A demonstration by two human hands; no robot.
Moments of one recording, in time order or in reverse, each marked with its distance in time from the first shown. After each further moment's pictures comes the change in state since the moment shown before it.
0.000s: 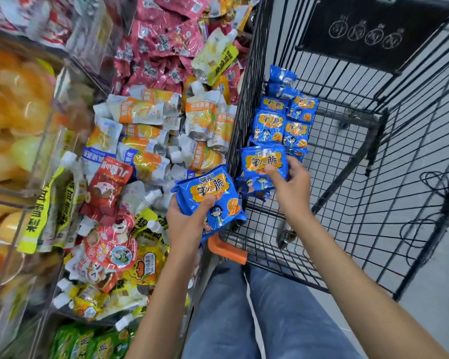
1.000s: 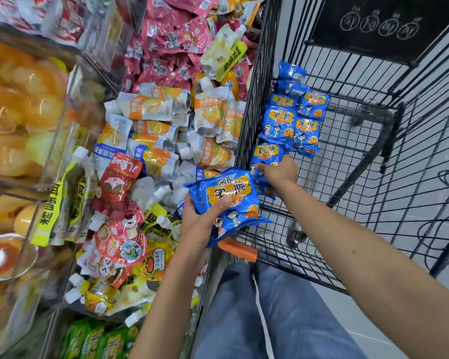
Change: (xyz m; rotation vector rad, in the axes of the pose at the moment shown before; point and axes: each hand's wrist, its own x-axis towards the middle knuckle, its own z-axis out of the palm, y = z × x) left_hand -0.006 -0.002 -0.006 -0.072 -0.182 -0.089; right_hand 0.070 0.052 0.048 -0.466 0.028 0.349
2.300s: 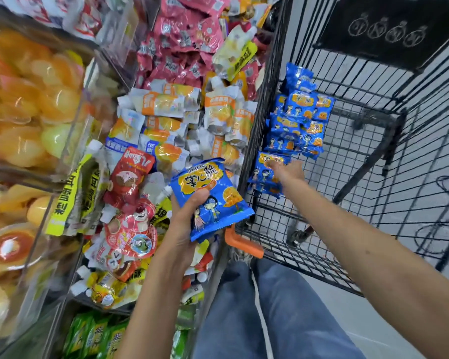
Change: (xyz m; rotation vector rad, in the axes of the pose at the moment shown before) left_hand -0.009 0.020 -0.033 -0.110 -0.055 -0.076; right_hand -0.009 -0.002 -0.006 0.115 -0.090 0.120
